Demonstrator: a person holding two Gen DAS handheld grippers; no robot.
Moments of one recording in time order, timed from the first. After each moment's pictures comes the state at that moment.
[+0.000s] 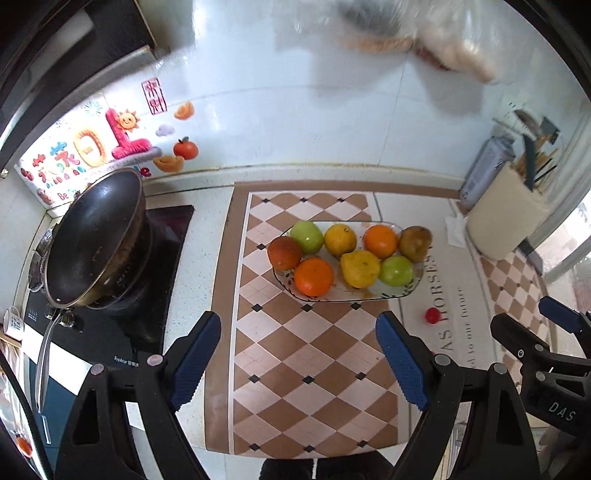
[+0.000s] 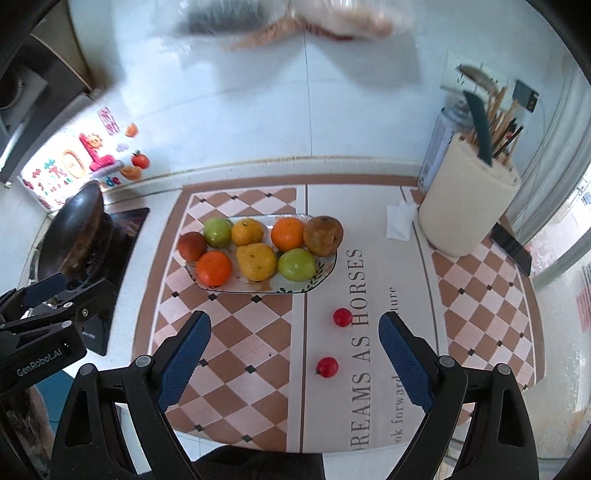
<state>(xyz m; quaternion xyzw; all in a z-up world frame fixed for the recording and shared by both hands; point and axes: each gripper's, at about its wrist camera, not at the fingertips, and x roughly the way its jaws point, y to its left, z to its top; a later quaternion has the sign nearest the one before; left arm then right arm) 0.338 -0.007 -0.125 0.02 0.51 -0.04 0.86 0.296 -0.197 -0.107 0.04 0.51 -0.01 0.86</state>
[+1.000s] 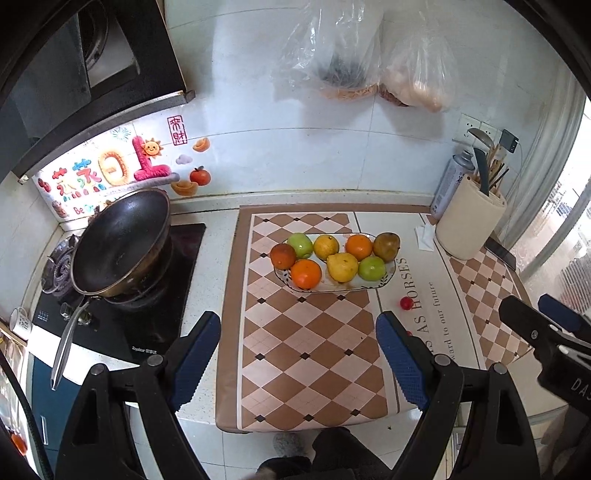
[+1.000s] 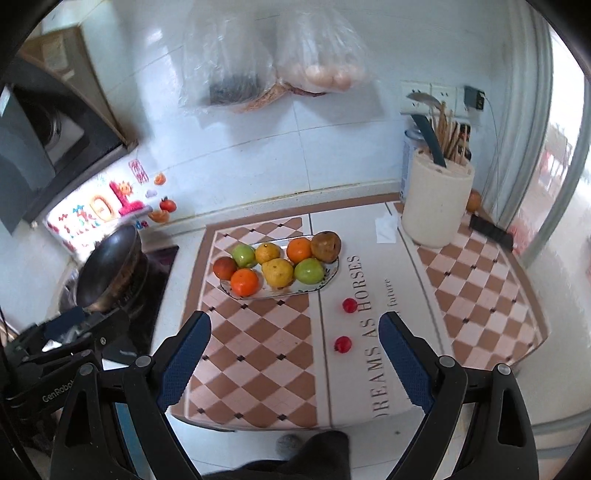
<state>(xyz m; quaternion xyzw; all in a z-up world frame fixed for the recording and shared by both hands) 0.250 0.007 -0.071 0.02 0.45 -0.06 0.89 0.195 -0.205 -0.055 0.13 0.44 -0.03 0.89</state>
